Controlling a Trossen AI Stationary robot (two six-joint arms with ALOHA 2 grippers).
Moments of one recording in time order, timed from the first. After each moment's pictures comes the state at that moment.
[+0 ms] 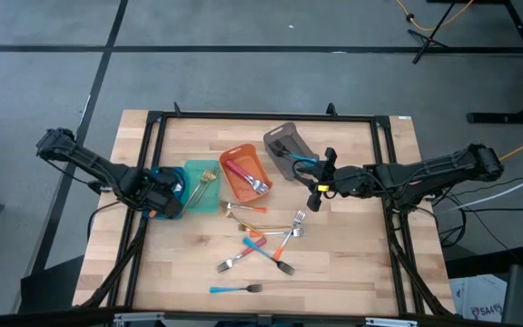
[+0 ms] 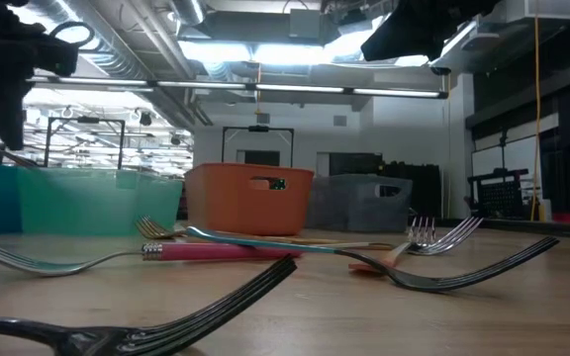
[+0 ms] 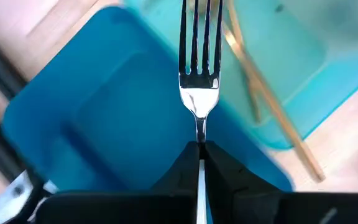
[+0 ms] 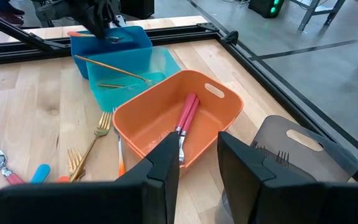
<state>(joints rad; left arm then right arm) -0.41 0.92 0.68 -1.25 -0.34 -1.25 0.17 1.16 0.84 -0.14 0.48 0.18</state>
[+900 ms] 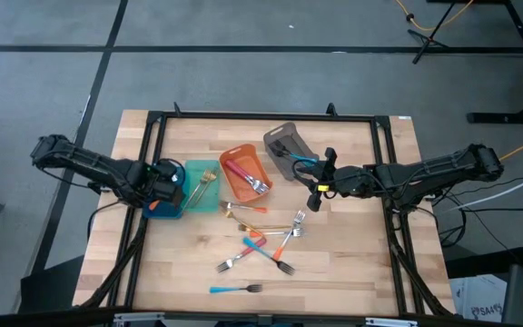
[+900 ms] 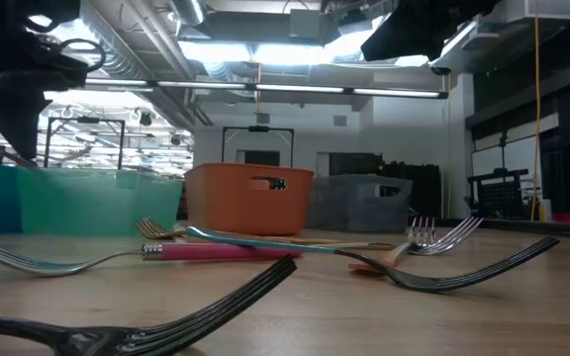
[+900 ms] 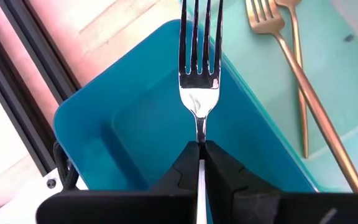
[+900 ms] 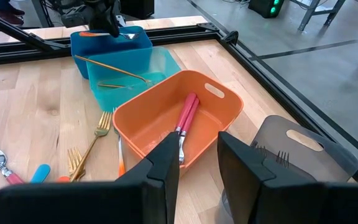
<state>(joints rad) -0.23 0.92 0.66 -1.29 -0.37 -1.22 0.17 1.16 0.84 -0.14 0.48 0.18</state>
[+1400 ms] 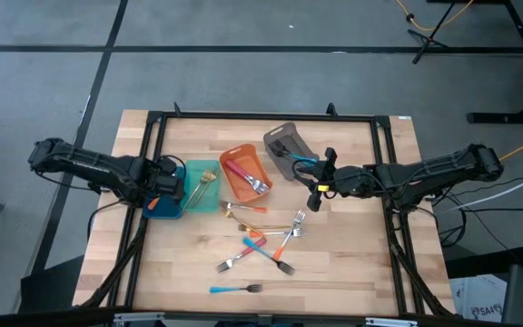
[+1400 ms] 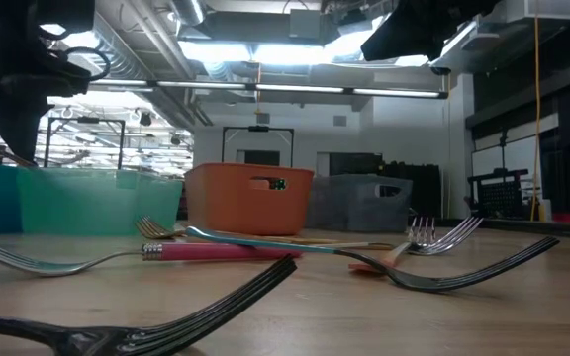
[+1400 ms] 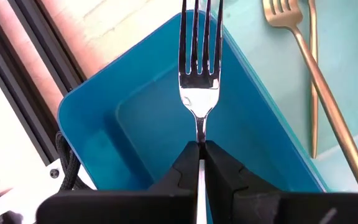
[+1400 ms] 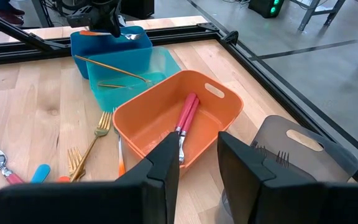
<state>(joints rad) -0.12 0.92 0.66 -1.29 -0.32 -1.16 0.17 1.16 0.84 -0.14 0.48 0.18</state>
